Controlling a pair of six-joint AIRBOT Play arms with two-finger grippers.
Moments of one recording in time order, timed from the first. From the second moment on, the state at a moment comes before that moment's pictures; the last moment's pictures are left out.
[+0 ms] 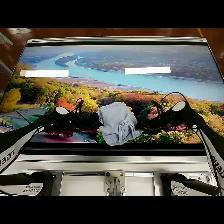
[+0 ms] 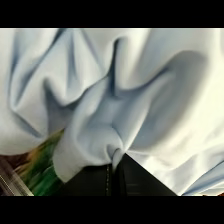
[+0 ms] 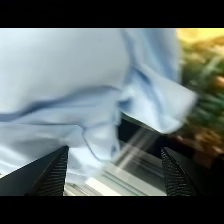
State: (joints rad) left arm -0.35 -1.51 0.81 0.40 -0.82 -1.34; right arm 0.03 -1.38 0.79 -0.81 1.23 1.26
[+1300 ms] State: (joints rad) left arm -0.19 -0.94 1.79 0.86 -1.01 -1.32; right arm 0.02 -0.89 1.73 -0.86 1.23 1.25
